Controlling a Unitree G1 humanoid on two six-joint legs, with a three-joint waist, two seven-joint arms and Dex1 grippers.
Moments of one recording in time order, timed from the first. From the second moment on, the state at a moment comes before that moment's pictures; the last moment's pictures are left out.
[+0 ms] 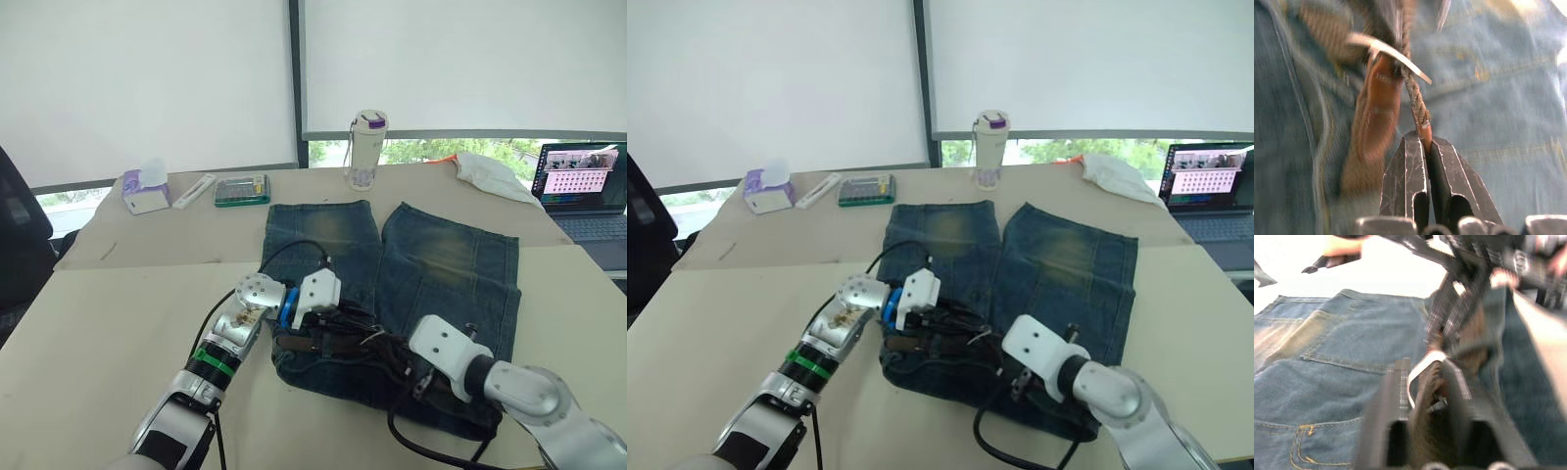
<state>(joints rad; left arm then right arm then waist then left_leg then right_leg) -0.63 0.29 -0.28 0.27 -0.28 0.11 -1.31 0.17 -0.82 0.07 -0.91 0.05 0.84 0.52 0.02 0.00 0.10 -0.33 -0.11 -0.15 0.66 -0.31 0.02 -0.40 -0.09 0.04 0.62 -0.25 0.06</state>
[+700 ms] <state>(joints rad) -0.44 0.51 -0.37 0.31 -0.18 0.03 -1.31 0.69 -0.80 -0.27 -1.00 -0.11 0.67 0.53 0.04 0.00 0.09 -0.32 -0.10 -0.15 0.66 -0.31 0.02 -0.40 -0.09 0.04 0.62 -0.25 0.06</state>
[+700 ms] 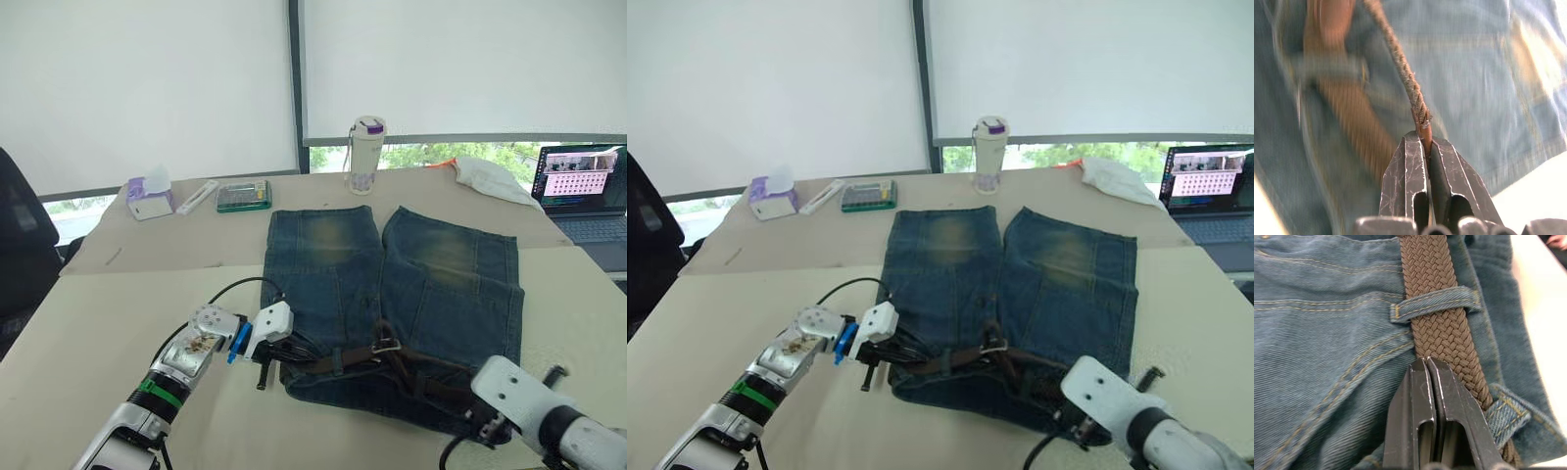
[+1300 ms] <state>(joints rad) -0.38 0.55 -0.29 0.35 -0.16 -0.09 -1.24 0.80 -0.70 -0.39 -0.91 -0.21 0.56 0.57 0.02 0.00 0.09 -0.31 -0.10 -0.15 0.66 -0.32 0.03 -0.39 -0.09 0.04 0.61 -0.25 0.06</state>
